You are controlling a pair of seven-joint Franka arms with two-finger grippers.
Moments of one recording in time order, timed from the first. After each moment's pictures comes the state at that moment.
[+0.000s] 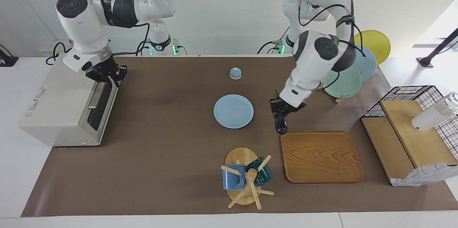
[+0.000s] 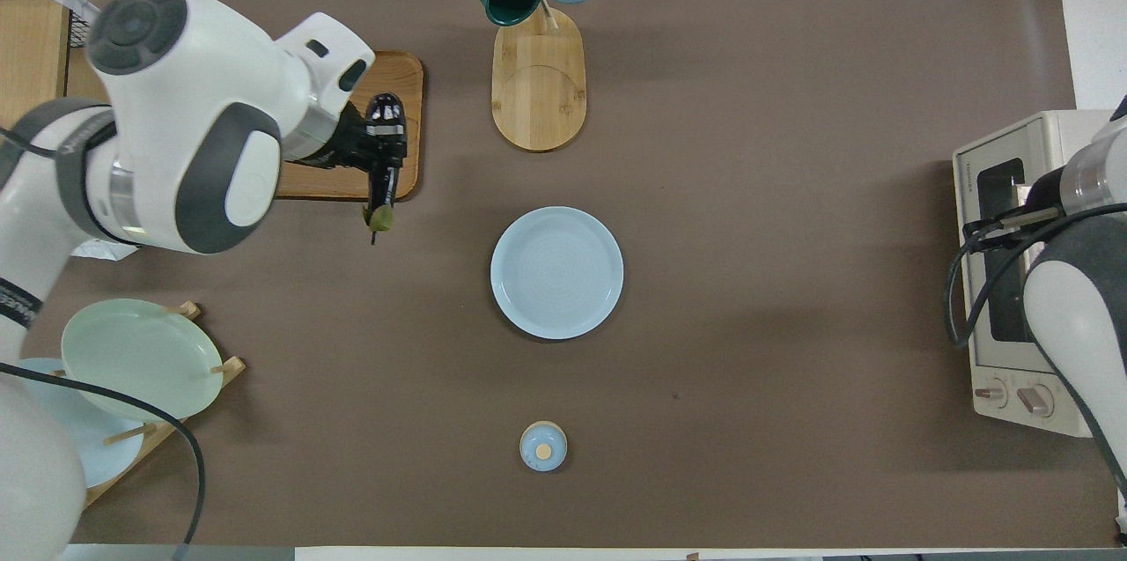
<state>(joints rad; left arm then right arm) -0.24 0.29 -0.06 -1.64 -0.15 2.00 -0.26 0.01 -0.08 -0.03 -1.89 -0.10 1.75 -0.18</state>
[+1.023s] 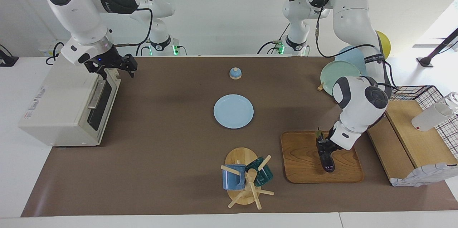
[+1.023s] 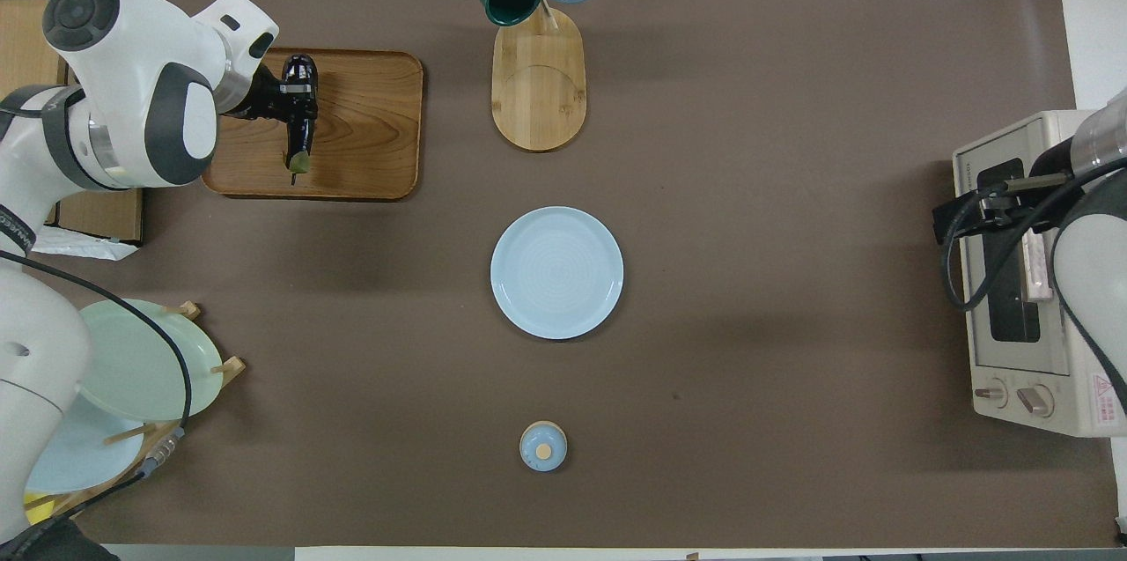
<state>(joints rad) -0.07 0.57 -0.07 -1.52 -0.07 2.21 -0.10 0.11 -0.01 -0.11 -1.72 -0.04 1.59 -0.07</state>
